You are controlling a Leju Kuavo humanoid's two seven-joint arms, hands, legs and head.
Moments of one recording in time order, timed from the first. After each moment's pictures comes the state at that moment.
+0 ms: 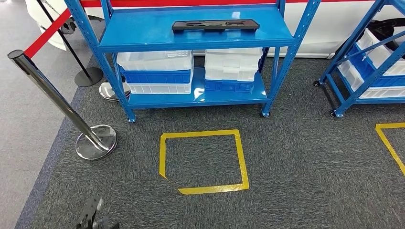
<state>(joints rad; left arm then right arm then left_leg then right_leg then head) 0.17 -0.01 0.00 -0.45 0.00 0.00 0.00 0.15 0.00 0.01 -0.34 0.00 0.00 0.00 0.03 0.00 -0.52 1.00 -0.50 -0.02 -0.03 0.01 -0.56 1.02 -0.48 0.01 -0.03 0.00</state>
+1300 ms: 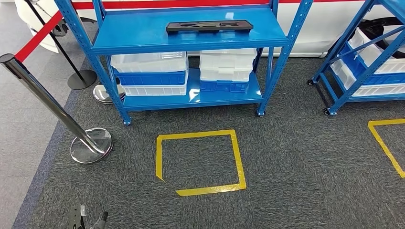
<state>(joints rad) 0.03 -0.04 0.06 -0.18 0.38 0.14 -0.32 -0.02 -0.05 -0.51 -0.22 -0.20 -0.16 -0.39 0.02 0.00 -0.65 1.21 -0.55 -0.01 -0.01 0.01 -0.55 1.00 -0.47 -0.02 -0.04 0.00</state>
